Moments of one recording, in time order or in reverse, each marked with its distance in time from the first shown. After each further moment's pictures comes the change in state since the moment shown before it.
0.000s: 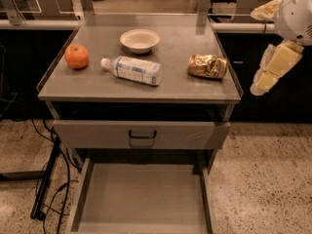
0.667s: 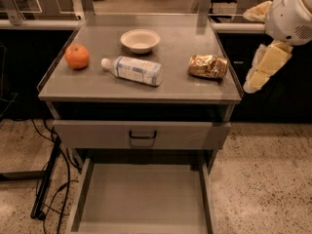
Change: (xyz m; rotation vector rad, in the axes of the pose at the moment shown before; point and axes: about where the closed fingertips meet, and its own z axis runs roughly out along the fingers) arm -0.003 -0.011 0.014 0.001 -0.014 -0.017
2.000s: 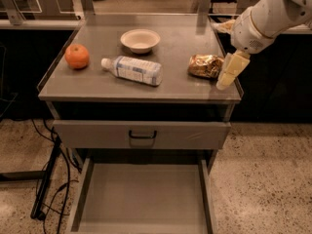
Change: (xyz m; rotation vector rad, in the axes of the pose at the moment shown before) arm 0.008 -0.053 0.111 -0.022 -0.043 -0.029
